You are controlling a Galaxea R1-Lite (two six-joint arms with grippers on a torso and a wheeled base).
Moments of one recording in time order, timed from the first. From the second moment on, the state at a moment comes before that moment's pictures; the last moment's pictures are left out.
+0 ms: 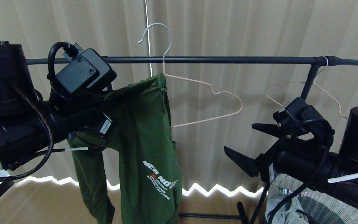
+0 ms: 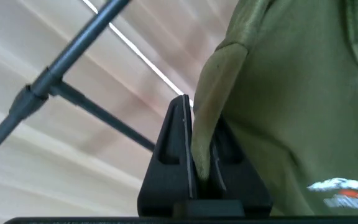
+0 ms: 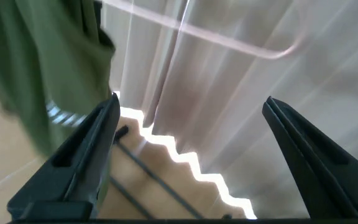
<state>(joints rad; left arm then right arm) -0.52 1.42 -0.88 -0.41 0.13 0.65 0.70 1.46 -0.60 -0.60 -0.15 -0.14</state>
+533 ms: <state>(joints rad) -0.59 1.34 -0.89 -0.41 0.05 0.61 0.70 1.58 -0.61 -0.80 -0.16 -0.06</state>
